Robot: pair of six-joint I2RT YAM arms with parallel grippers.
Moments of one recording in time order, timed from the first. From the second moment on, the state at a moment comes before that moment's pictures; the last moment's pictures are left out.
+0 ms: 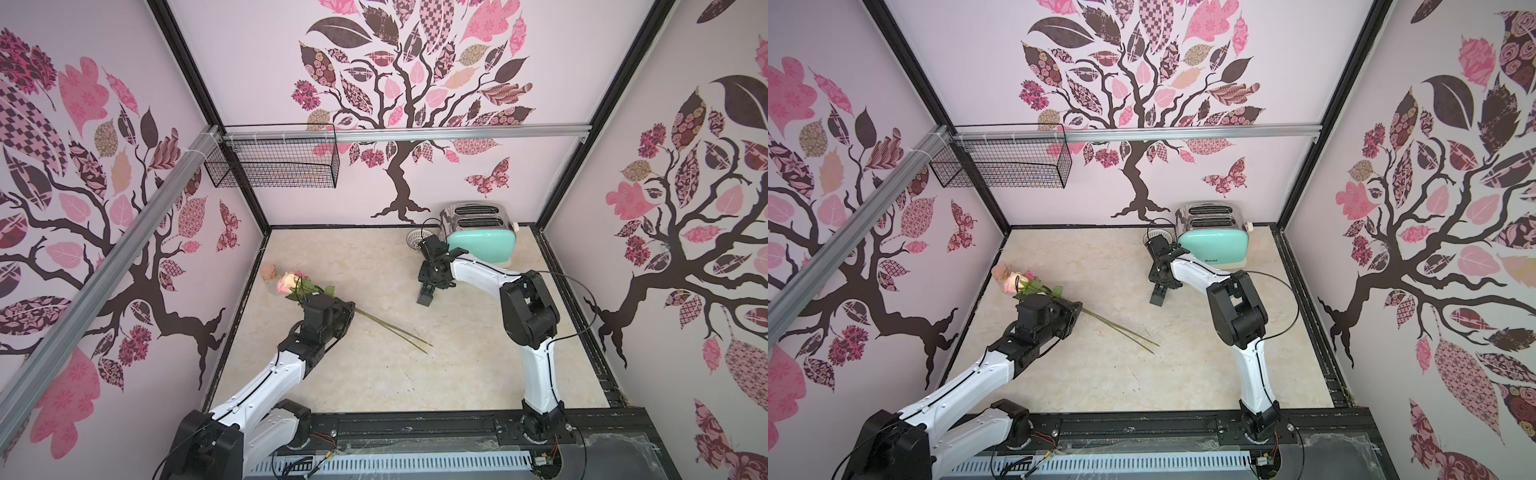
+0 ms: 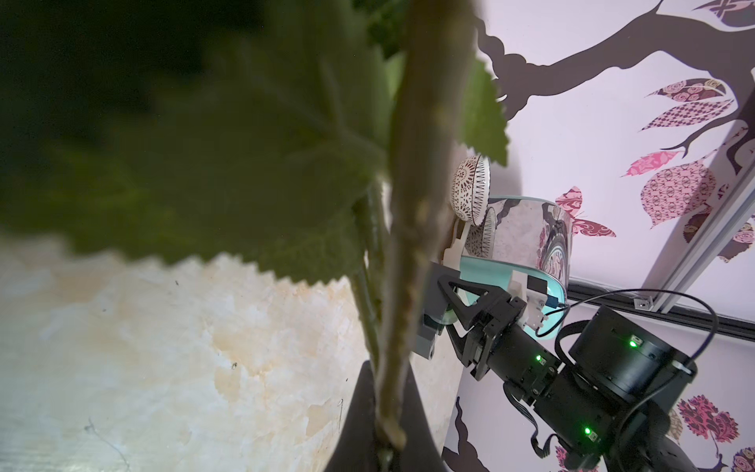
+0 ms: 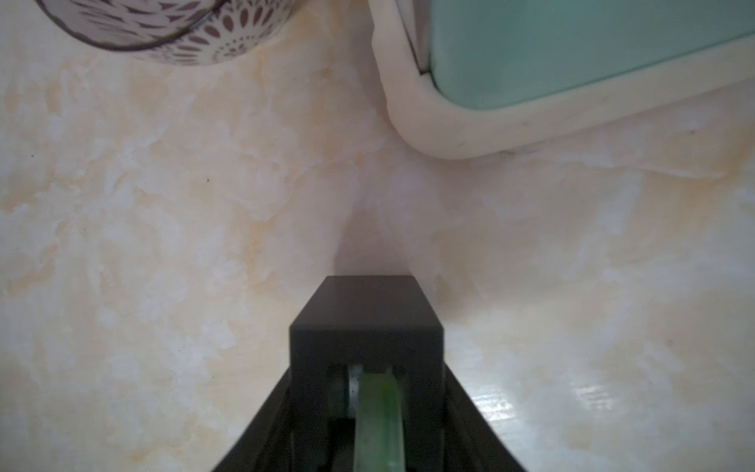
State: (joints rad) left arm -0.40 1.03 0.47 0.03 0.01 -1.39; right arm 0.52 2.12 1.64 -0.61 0.16 0.81
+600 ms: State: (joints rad) left arm -0.44 1.05 0.42 0.18 -0.09 -1.44; right arm 0.52 1.52 0.89 -0.04 -0.03 0.89
